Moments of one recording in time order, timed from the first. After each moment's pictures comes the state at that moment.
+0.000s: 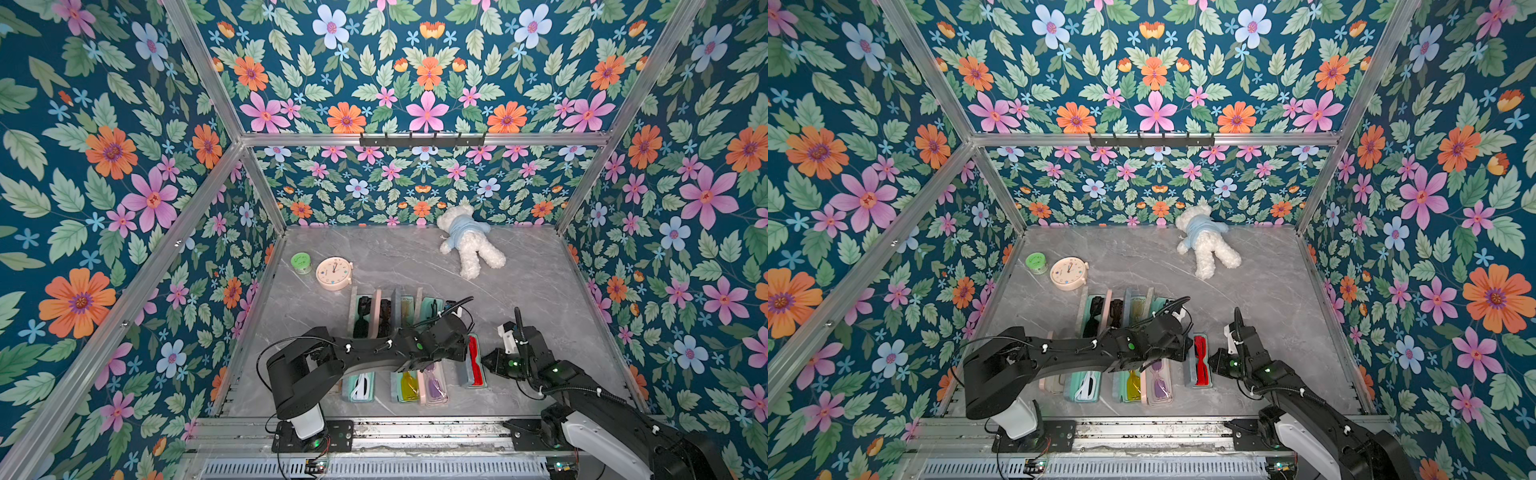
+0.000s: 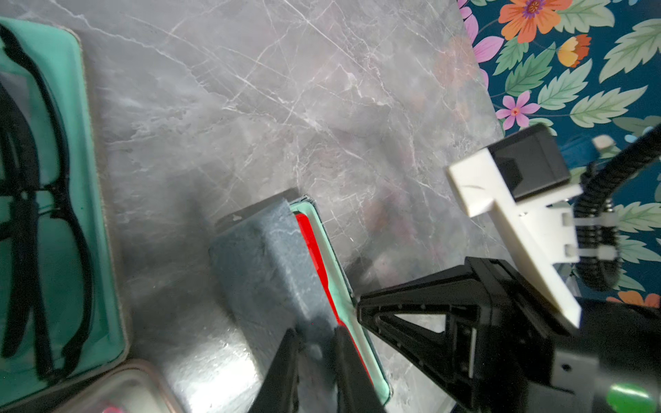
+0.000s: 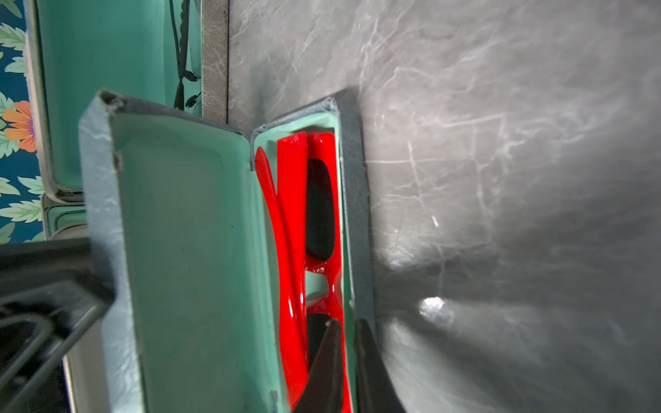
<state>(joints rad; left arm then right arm) -1.17 1.69 0.98 -0.03 -0.09 -0.80 0.43 0.86 0.23 -0.25 -0.35 0.73</state>
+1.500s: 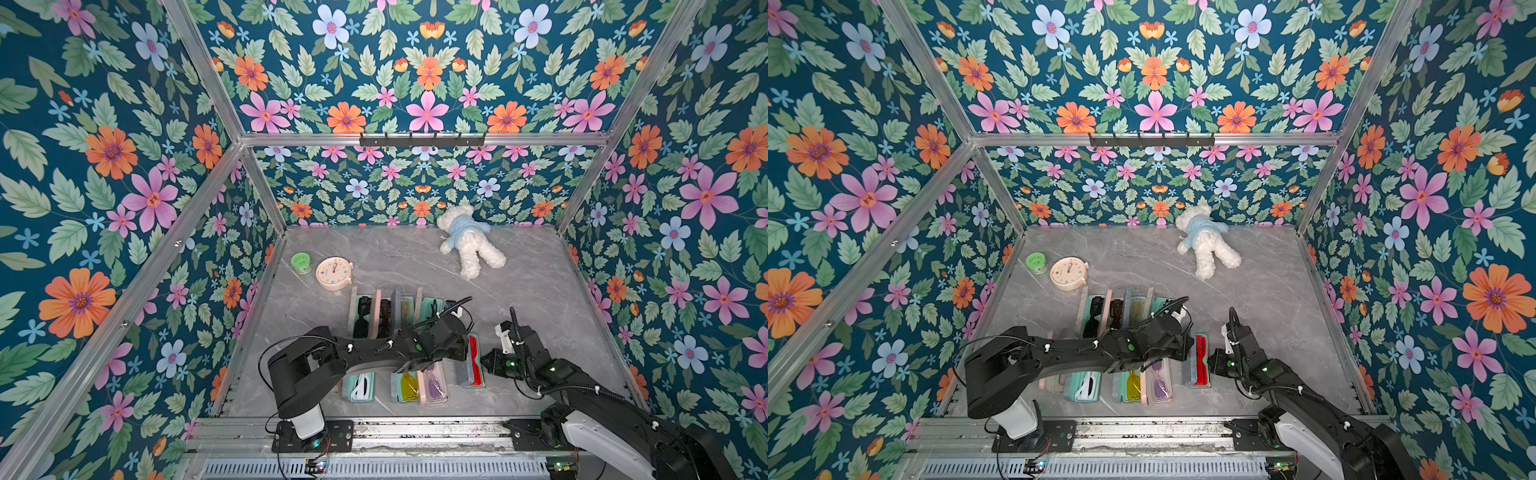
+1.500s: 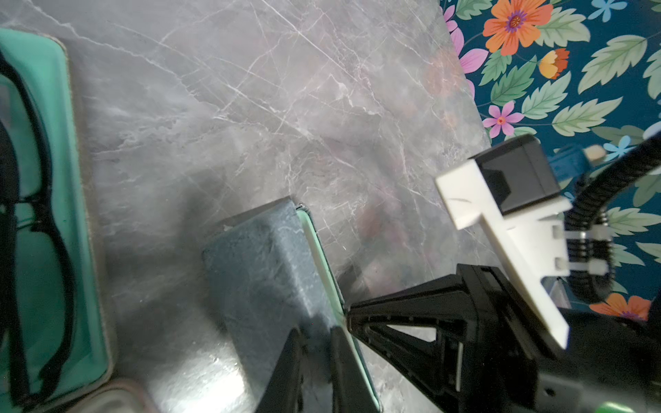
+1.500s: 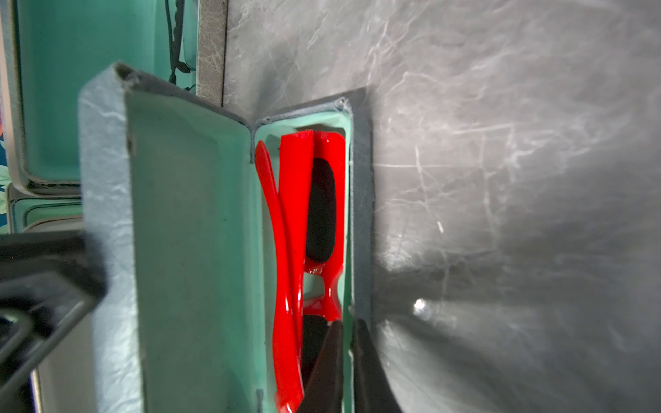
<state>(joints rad) -1.17 1.70 0.96 0.03 -0.08 -0.80 0.48 0.89 0.24 -0.26 -0.28 0.71</state>
